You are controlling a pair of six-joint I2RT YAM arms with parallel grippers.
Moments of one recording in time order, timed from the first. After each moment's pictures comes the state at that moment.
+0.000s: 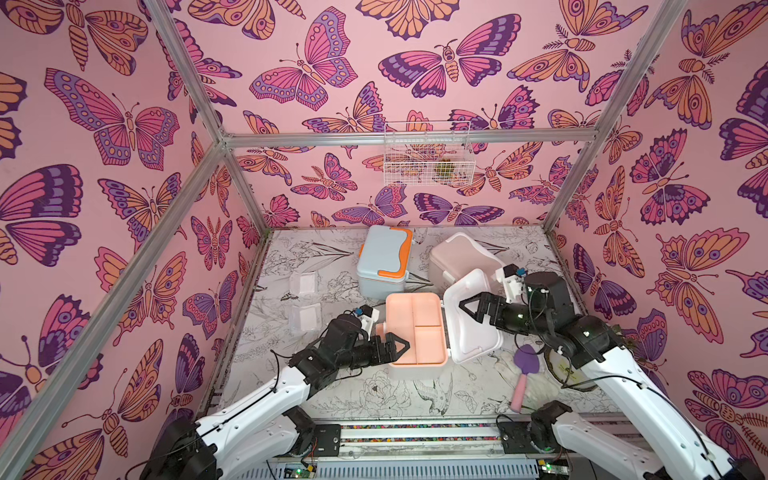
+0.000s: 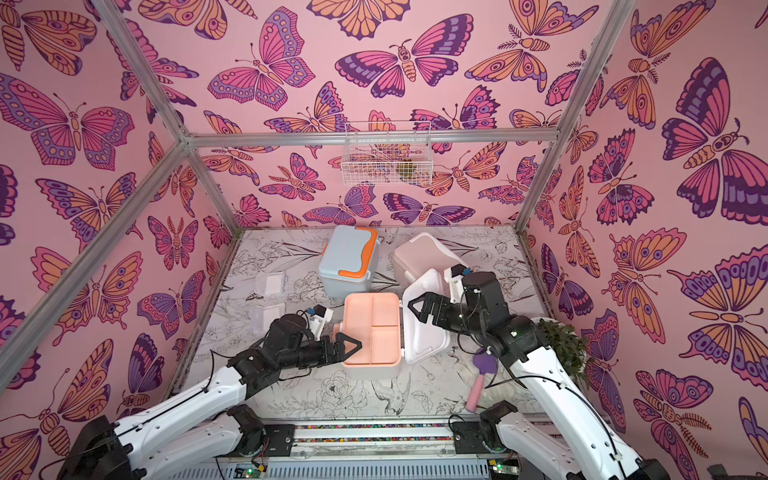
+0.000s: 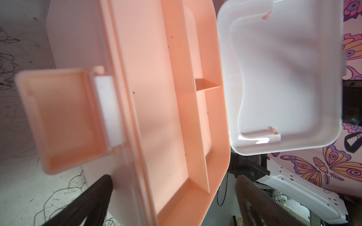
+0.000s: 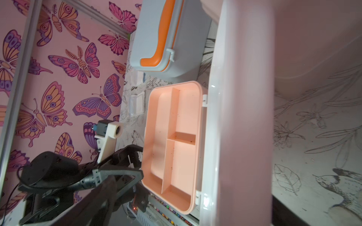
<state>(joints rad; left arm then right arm) -0.68 0.95 0.47 -0.11 0.43 -0.89 0.49 0.92 0.98 -0.69 -0.36 0.74</state>
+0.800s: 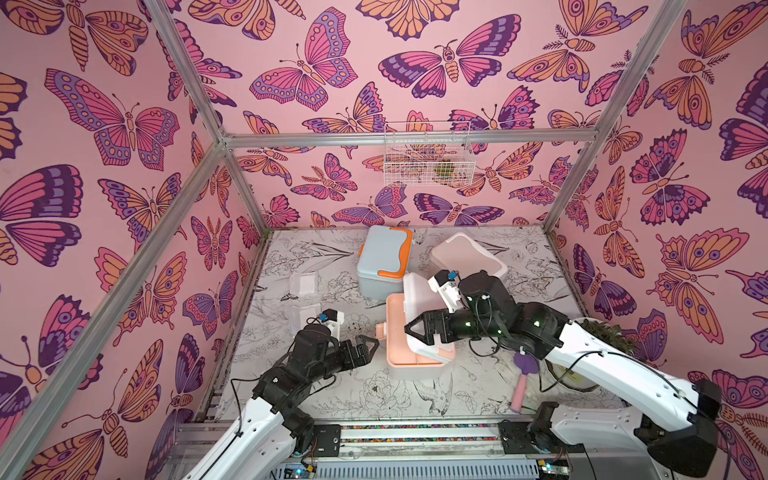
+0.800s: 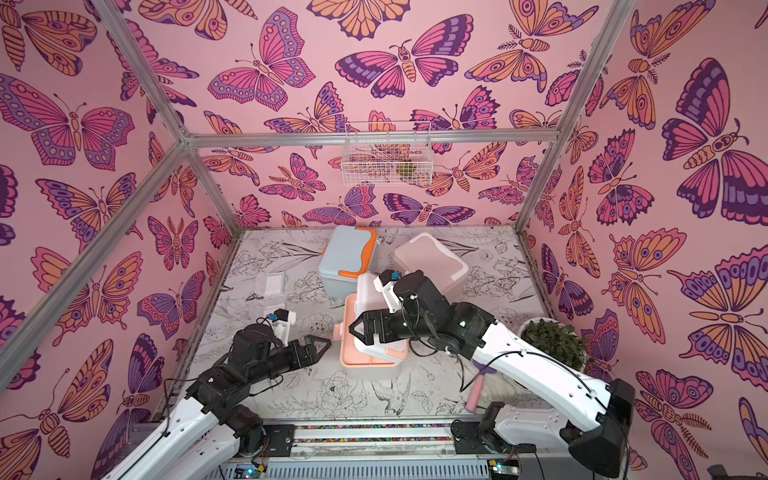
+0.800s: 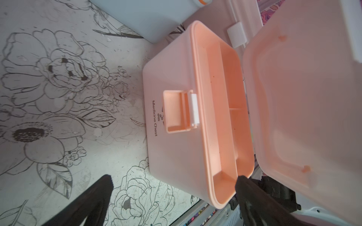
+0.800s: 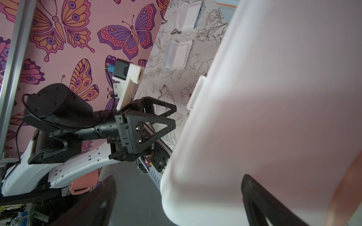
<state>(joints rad) -0.46 0.58 0.46 -0.51 0.29 -0.78 0.92 1.20 1.18 -0.64 -0.27 0.72</state>
